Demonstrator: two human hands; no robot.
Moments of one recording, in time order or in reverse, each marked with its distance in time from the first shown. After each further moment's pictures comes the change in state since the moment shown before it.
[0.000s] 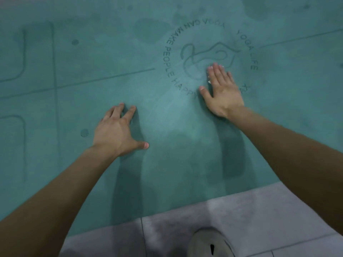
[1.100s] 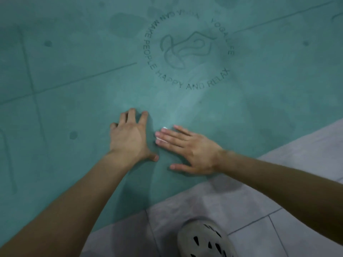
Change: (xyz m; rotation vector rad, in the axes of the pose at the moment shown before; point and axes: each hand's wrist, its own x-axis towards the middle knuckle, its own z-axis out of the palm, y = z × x) left_hand -0.026 0.044 0.020 0.169 0.033 0.183; right_hand -0.167 -0.063 0.041 -0.096 -0.111 -0.736
